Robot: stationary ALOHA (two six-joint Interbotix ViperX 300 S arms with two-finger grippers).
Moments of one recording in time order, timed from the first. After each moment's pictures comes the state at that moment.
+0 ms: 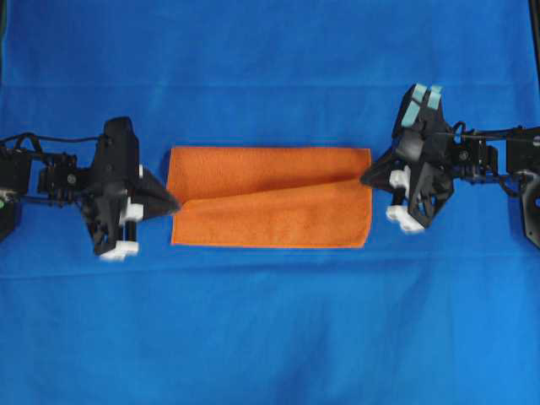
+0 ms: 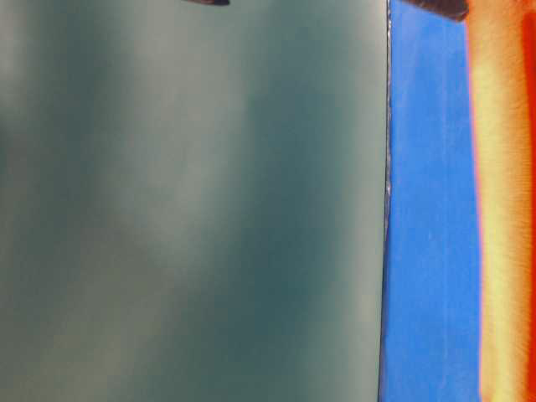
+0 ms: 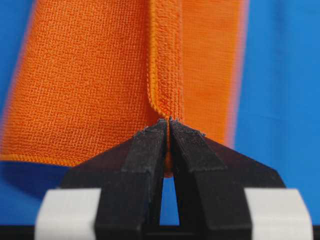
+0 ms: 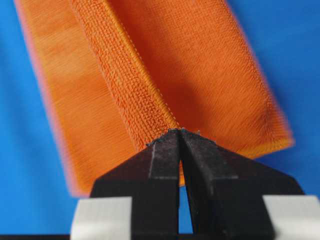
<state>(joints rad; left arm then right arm) -0.07 -0.20 1.09 -0.03 -0.16 -0.15 -0.06 -0.23 1.04 0.01 -0.04 0.35</state>
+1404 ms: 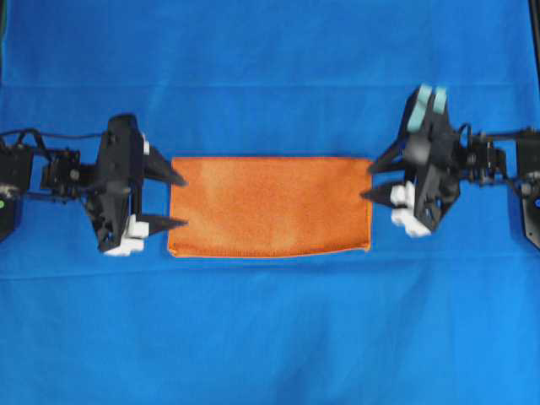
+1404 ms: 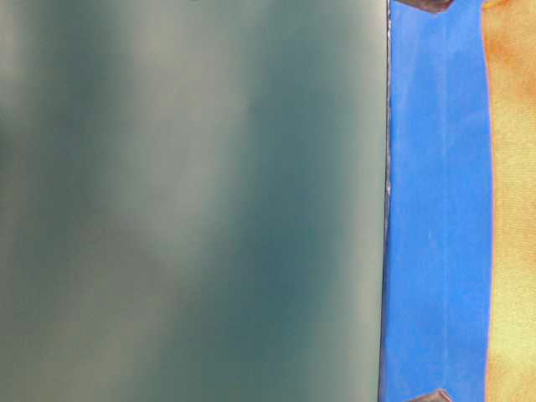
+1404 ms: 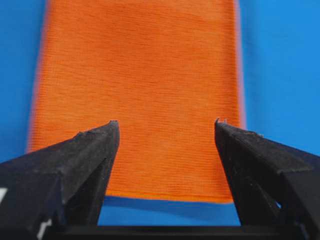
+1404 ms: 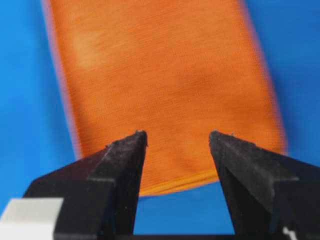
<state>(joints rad) -0.01 -0.23 1.04 -0.03 -0.11 -0.08 -0.09 -0.31 1.01 -0.02 0.04 0.38</state>
